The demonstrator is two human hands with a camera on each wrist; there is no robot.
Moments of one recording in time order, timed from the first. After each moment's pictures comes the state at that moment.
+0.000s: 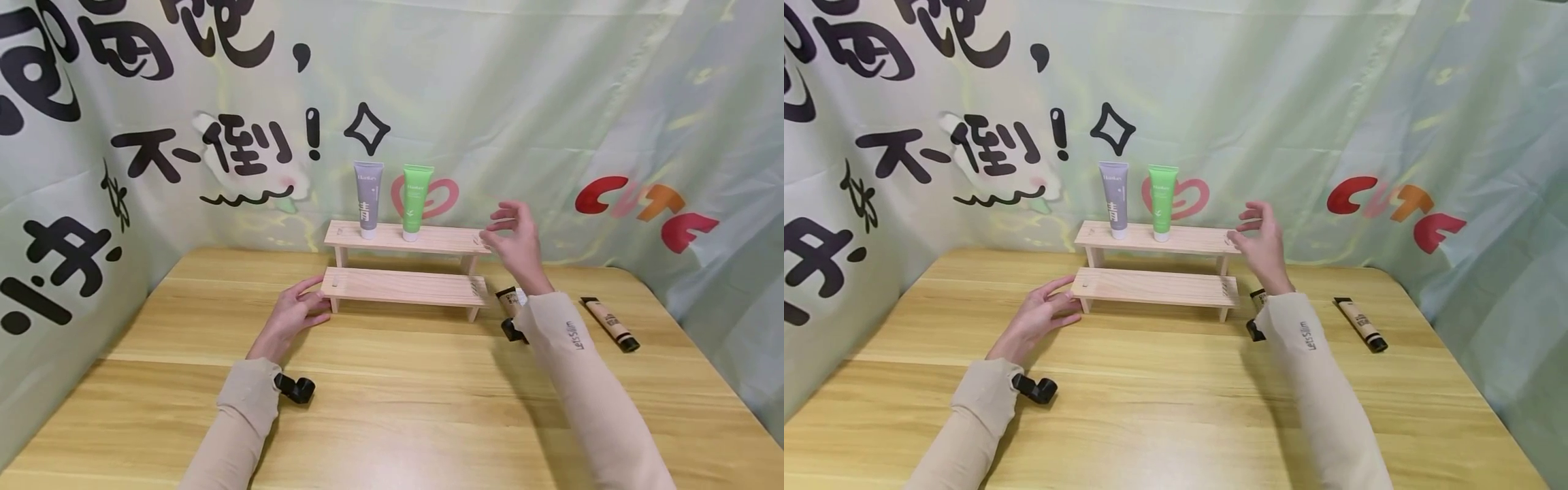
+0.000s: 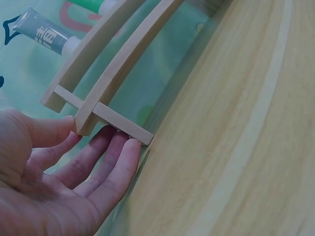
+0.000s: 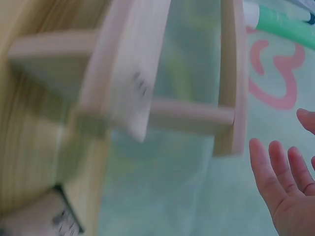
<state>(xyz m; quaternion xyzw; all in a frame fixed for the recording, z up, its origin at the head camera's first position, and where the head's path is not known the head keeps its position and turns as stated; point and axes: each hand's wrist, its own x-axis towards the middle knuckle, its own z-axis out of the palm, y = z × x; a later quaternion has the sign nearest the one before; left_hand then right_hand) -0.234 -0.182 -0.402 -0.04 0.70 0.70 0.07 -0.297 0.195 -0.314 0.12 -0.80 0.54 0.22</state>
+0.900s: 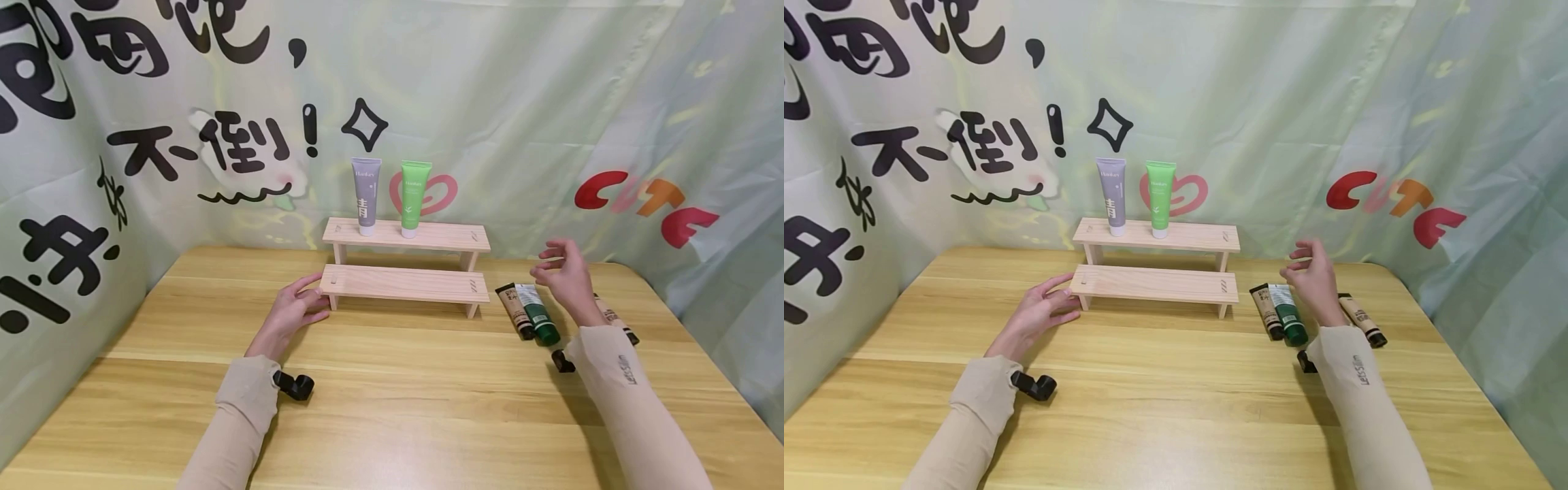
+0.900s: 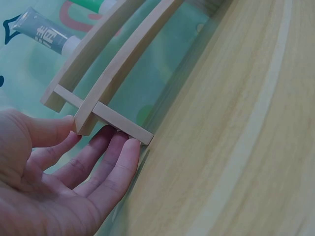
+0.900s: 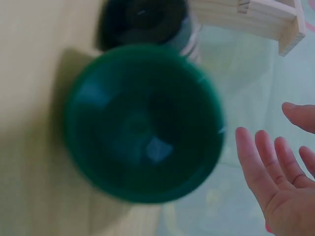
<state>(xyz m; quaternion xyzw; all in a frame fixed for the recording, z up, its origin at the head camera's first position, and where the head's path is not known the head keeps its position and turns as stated) -0.234 -0.182 -0.401 -0.05 0.70 0.71 0.07 -0.264 0.280 -0.353 0.02 -0.88 0.46 0.14</state>
